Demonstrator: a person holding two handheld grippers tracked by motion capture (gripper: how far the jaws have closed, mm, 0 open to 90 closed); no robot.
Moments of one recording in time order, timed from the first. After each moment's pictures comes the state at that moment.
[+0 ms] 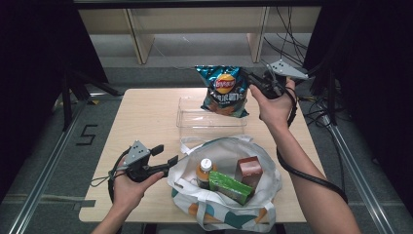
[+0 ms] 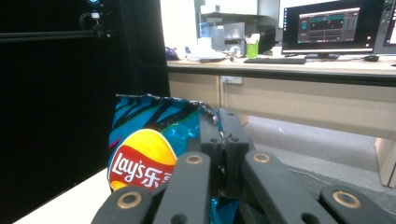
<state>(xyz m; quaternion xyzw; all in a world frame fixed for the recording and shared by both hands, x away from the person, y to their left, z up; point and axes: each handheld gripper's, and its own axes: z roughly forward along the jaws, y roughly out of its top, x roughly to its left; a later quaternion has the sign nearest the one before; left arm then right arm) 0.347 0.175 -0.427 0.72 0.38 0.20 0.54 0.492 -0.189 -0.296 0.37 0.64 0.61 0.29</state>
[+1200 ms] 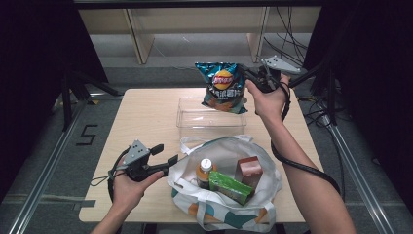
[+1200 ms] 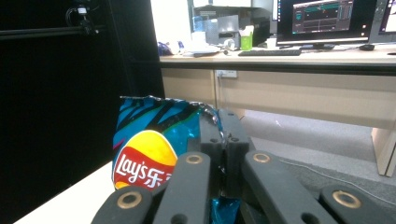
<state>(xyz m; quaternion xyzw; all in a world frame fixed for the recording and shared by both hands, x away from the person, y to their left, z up) 0.348 0.176 -0.426 0.72 0.38 0.20 0.54 0.519 -0.182 -0.301 0.38 0.64 0.60 0.28</state>
